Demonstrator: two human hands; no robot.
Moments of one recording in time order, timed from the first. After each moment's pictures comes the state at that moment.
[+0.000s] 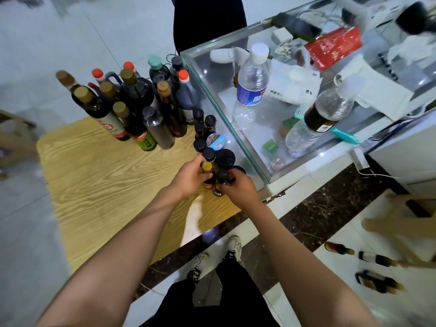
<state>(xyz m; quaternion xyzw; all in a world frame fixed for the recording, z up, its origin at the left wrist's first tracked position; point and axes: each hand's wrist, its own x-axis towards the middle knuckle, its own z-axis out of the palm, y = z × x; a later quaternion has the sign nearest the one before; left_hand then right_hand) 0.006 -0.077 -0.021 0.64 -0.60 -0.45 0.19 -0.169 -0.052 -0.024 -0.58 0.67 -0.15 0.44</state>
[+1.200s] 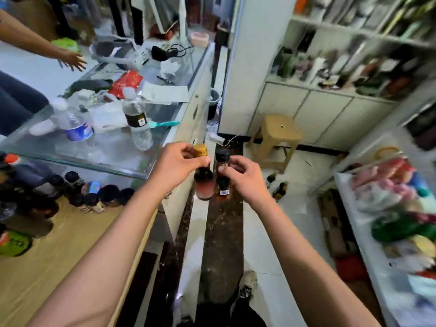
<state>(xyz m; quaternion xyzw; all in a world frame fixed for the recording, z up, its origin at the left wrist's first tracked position) -0.172 0.061 0.191 0.33 -0.77 -0.51 0.19 -0.289 0.212 0.169 -0.30 0.76 -0.53 0.23</state>
